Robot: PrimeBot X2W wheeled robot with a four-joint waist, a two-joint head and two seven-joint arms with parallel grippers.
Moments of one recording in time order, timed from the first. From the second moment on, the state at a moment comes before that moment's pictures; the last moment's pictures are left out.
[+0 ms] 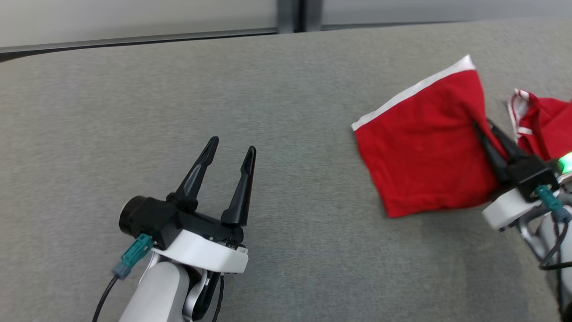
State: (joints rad) left arm -0.24 0.05 -0.30 0.11 -0.31 -0.10 -0.26; right arm -0.45 -0.38 0.26 0.44 -0.11 0.13 -0.25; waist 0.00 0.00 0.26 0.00
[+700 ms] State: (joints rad) left arm -0.43 0.06 -0.40 0.11 -0.22 -0.13 -0.26; right arm -0.67 -0.76 0.29 0.58 -0.03 0.13 -0.19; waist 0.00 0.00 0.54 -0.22
